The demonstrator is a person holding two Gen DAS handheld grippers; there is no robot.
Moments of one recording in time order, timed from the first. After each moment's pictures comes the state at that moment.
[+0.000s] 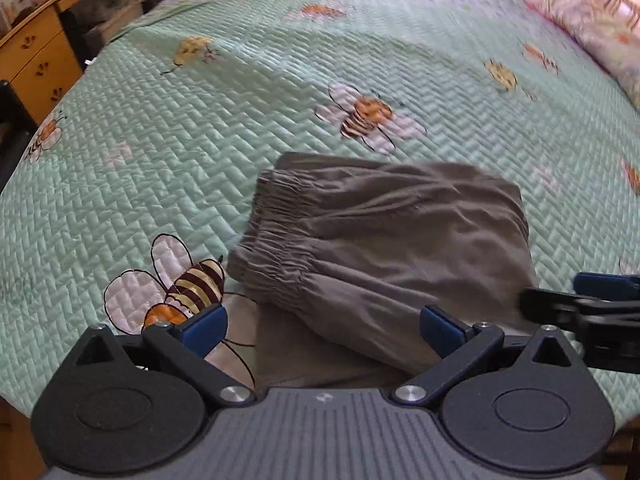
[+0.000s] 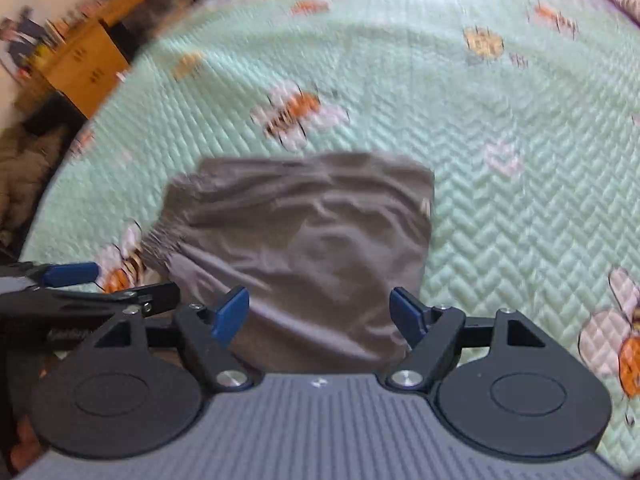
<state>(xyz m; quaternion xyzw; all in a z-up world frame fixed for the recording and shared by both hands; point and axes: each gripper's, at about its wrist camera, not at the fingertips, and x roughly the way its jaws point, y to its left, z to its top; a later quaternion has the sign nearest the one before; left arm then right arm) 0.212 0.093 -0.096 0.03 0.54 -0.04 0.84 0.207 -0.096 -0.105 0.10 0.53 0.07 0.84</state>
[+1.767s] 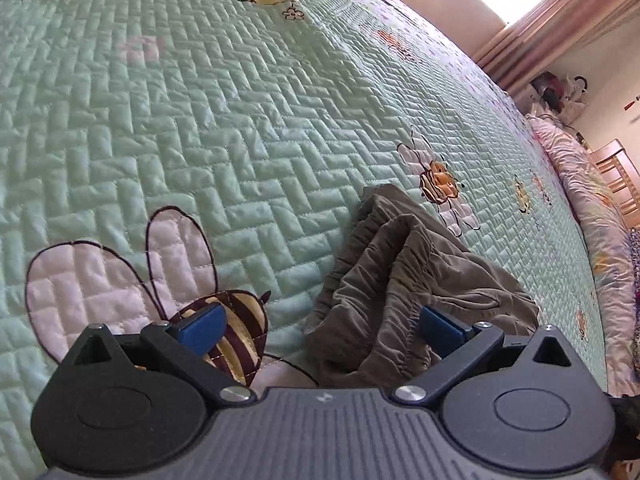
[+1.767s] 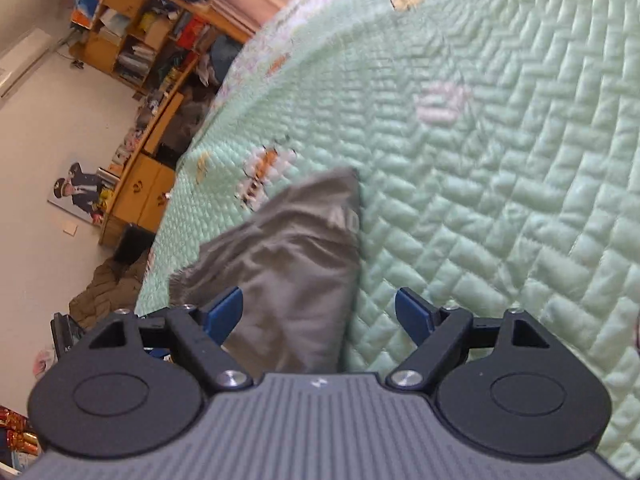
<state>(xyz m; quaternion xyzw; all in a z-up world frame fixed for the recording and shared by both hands) 0.261 0.221 -0.196 -0.24 0.47 -0.10 0.84 0.196 -0.230 -0.219 0.37 0.42 0.17 0.81</state>
